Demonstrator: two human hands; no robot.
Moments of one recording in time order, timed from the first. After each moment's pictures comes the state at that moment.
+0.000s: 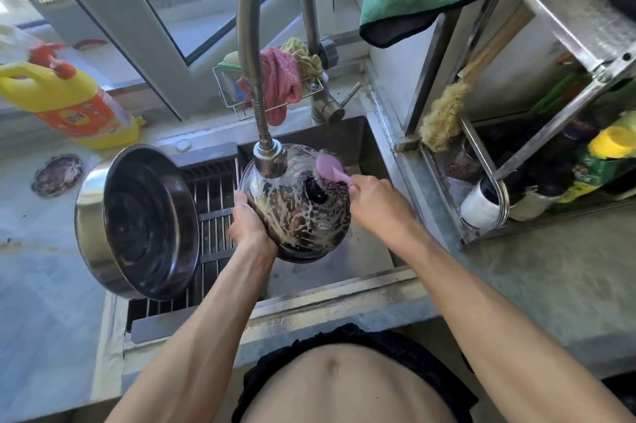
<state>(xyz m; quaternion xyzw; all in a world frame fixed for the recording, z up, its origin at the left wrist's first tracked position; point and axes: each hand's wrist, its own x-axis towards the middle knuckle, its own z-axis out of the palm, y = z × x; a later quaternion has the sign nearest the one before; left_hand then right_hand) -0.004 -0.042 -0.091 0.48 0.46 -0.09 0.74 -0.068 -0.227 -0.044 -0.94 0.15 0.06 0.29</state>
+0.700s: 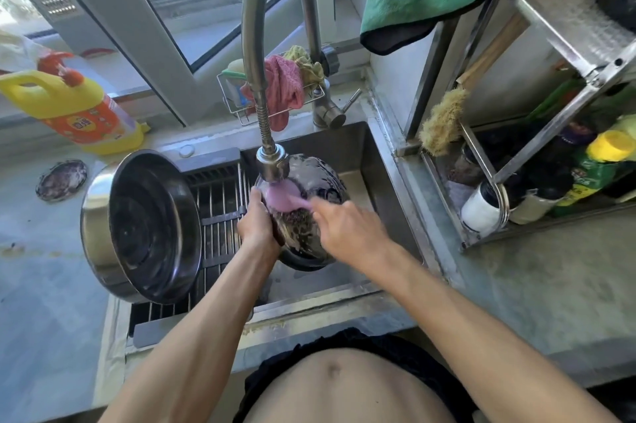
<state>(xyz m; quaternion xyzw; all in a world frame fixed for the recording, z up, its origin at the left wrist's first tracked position) 0.001 -0.042 -0.092 0.56 0.41 -0.14 0.70 -0.082 -0.188 -0.028 -0.97 -0.03 0.06 0.23</state>
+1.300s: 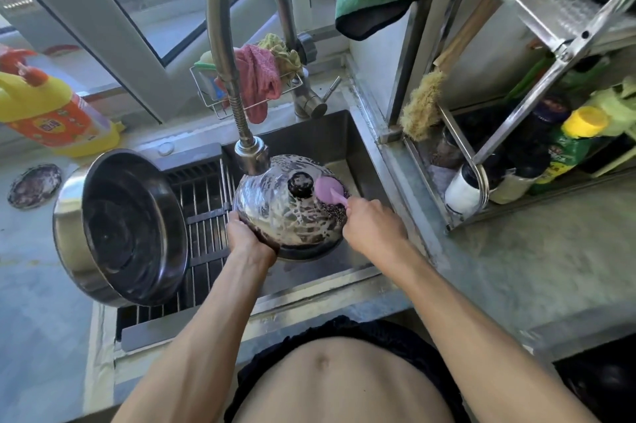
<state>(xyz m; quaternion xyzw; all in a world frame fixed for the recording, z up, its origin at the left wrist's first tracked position) -0.018 -0.044 -0.107 0.42 0.45 -0.18 0.77 -0.101 -0.221 -0.054 -0.94 0.20 0.13 0.23</state>
